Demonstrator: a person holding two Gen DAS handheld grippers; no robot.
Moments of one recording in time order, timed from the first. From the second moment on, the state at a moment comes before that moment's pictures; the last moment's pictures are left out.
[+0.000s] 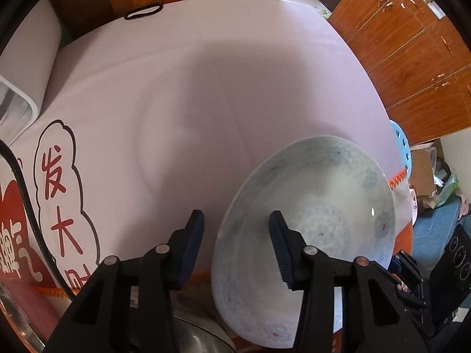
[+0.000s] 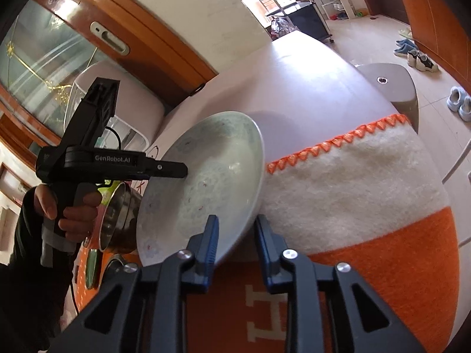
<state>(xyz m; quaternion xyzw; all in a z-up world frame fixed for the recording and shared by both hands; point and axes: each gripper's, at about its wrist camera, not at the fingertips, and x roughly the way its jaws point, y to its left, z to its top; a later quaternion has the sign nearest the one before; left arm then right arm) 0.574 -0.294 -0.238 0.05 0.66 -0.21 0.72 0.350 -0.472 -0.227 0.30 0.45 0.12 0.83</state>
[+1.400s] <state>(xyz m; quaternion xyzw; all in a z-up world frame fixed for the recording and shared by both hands) 0.521 -0.322 -0.223 -0.01 0.65 -0.23 0.73 0.321 -0.509 -0.216 0.32 0.47 0.08 0.82</state>
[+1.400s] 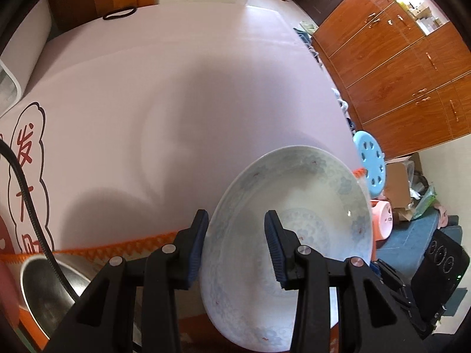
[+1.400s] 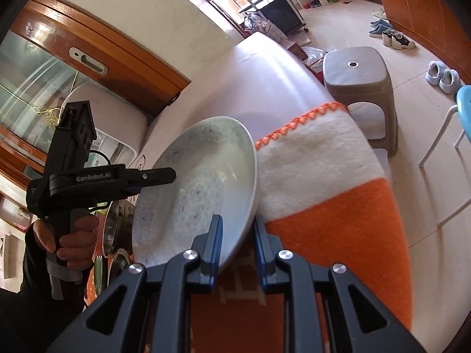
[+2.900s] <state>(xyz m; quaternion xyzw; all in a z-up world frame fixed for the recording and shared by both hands) 0.316 -0.264 -0.037 0.00 0.58 -0.26 0.77 0.155 -0.456 -0.097 0.29 0.44 0.13 0.84</state>
